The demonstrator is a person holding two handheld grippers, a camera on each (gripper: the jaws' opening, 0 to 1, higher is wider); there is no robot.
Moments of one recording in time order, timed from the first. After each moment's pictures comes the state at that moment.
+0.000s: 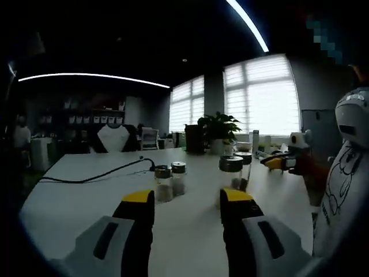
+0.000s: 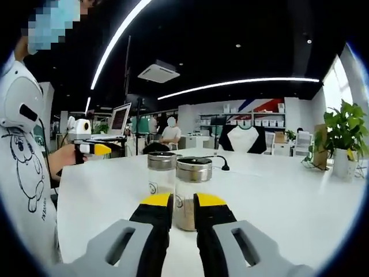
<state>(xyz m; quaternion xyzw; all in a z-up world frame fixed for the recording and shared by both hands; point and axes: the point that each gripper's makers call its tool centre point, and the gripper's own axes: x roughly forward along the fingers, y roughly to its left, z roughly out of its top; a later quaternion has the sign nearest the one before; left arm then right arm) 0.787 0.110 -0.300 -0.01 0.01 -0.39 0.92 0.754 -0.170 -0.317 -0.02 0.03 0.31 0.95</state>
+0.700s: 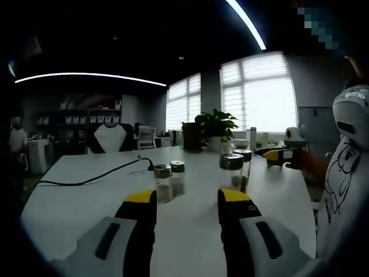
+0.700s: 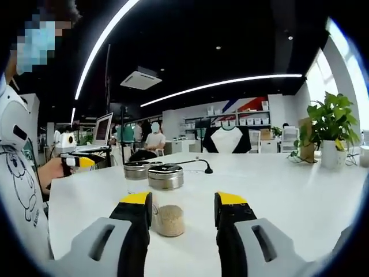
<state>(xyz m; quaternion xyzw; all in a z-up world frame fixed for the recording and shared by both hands) 0.805 0.101 -0.296 0.01 0.01 -0.40 0.91 0.774 -0.195 -0.307 0.01 0.02 0.26 0.97</state>
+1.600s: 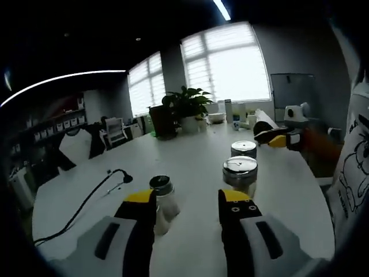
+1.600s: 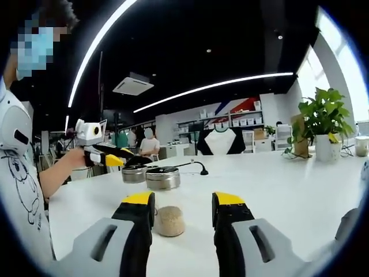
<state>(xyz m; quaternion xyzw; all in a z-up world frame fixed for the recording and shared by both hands) 0.873 0.008 -0.285 0.15 0.07 -0.51 0.84 0.767 -0.203 -0.304 0.04 0.00 0.24 0.97</state>
